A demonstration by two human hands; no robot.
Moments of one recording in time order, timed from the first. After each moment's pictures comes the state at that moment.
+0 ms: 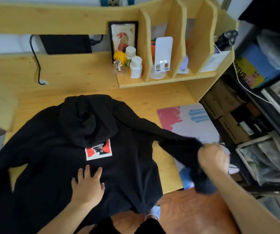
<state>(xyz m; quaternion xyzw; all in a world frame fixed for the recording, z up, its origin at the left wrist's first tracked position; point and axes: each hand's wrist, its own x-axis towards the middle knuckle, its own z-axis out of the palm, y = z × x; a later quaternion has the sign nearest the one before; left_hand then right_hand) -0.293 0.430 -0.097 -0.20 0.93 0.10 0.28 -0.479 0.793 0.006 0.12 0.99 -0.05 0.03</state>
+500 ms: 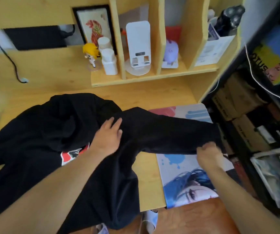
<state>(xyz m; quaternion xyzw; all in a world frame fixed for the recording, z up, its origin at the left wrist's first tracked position) -0.514 0.513 -0.074 -0.15 0.96 0.19 0.11 -0.582 0.871 -0.078 0.21 0.92 -0.30 0.15</state>
